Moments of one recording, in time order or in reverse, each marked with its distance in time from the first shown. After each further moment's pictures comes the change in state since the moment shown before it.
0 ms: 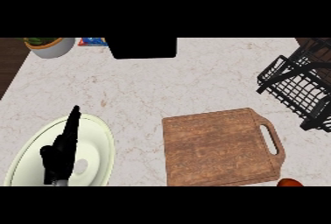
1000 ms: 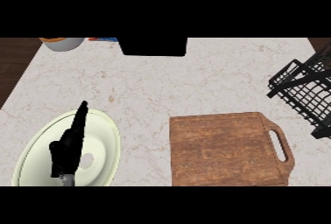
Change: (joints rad) left arm -0.047 -0.017 -0.016 0.026 -0.019 -0.024 -0.009; right arm -0.407 -0.246 0.195 0.522 0.036 -0.026 0.006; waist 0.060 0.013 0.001
